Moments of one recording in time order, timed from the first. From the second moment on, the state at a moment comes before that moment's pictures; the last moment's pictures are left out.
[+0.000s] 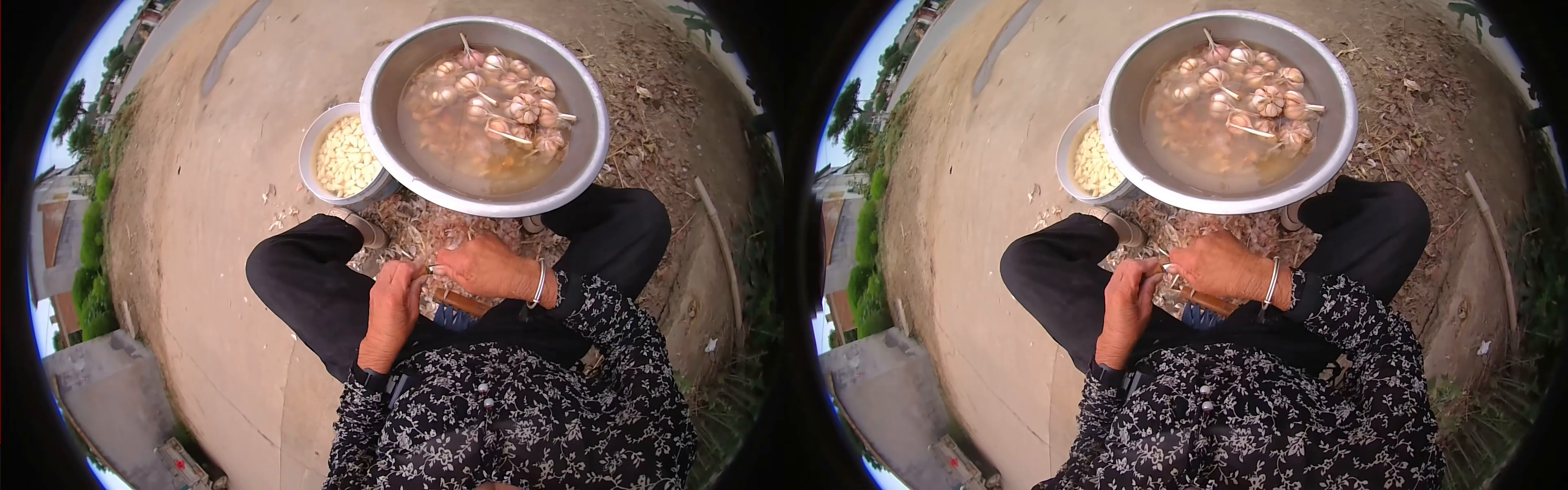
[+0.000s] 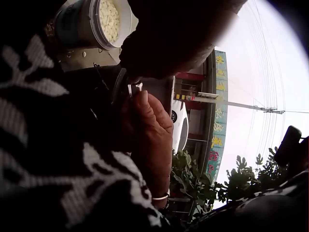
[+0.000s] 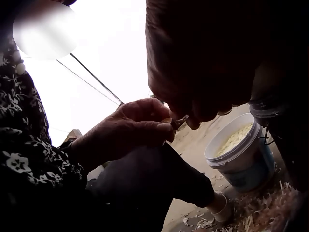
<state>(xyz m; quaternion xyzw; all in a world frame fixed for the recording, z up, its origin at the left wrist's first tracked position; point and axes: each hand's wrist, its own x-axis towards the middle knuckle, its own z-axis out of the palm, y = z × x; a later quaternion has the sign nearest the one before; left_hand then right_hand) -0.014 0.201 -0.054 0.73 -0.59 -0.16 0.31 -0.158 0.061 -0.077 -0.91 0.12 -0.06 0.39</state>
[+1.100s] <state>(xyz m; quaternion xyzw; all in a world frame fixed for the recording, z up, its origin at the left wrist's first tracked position) -0.027 0.195 -0.076 0.58 -0.08 -0.51 0.62 -0.158 0.068 -0.070 -0.92 0.16 -0.04 0.36</state>
